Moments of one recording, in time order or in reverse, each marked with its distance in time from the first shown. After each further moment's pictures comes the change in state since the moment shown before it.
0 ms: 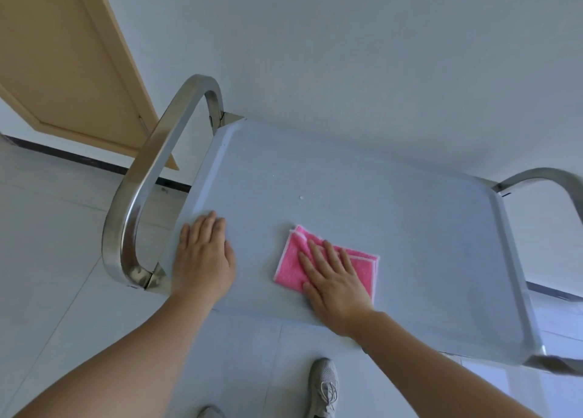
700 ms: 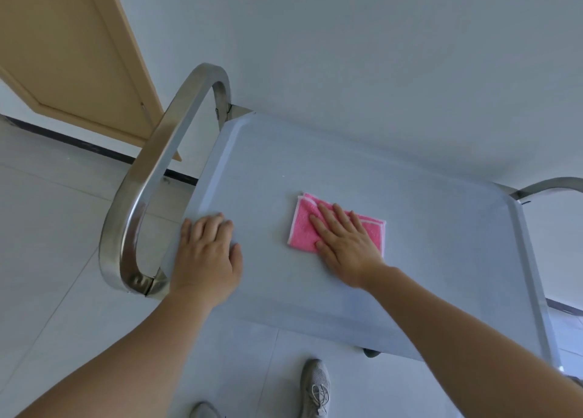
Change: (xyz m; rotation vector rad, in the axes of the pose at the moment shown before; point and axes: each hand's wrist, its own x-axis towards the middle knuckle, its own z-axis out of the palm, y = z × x) left_hand 0.010 0.001 -0.006 0.036 -0.010 0.064; right_hand 0.073 0.052 -0.023 -0.047 0.052 -0.047
